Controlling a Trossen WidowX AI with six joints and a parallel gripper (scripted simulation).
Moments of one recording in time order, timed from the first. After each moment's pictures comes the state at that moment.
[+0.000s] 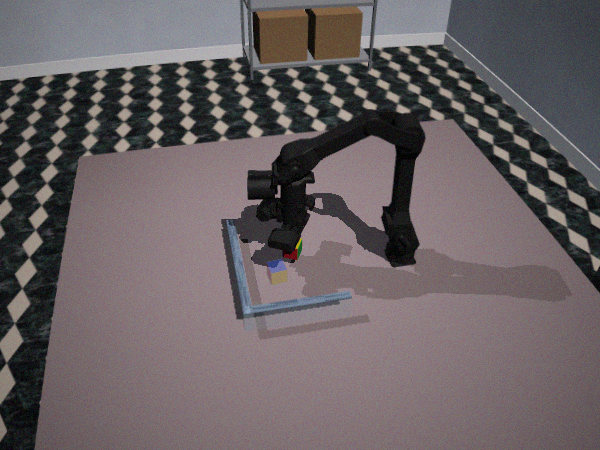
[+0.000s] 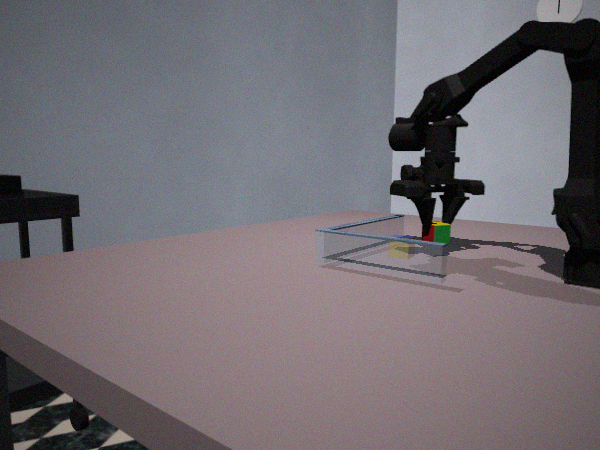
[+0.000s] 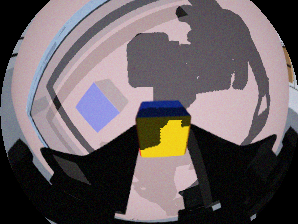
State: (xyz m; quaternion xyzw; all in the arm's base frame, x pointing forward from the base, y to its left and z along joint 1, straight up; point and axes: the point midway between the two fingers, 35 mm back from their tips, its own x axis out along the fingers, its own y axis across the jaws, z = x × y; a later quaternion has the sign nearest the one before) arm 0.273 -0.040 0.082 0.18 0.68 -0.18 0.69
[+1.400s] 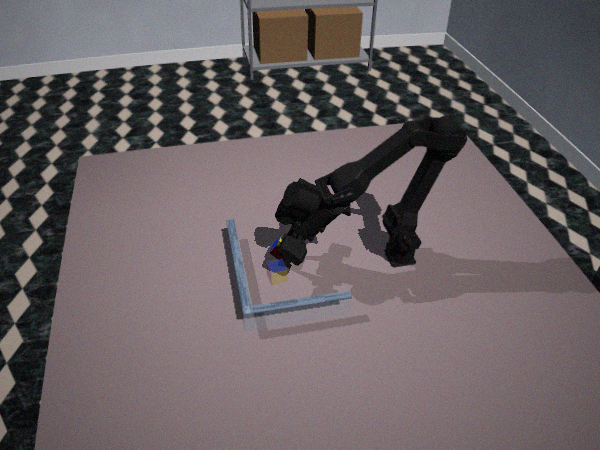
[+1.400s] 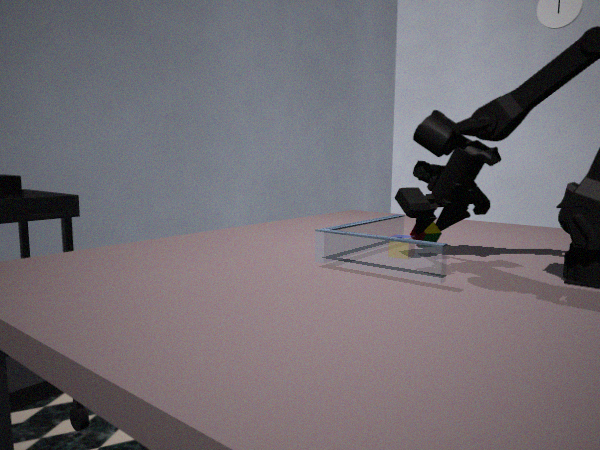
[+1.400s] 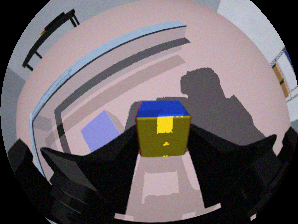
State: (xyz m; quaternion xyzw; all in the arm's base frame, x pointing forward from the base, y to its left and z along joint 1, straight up) arm 0.279 -0.038 0.071 0.11 0.44 -0.22 0.86
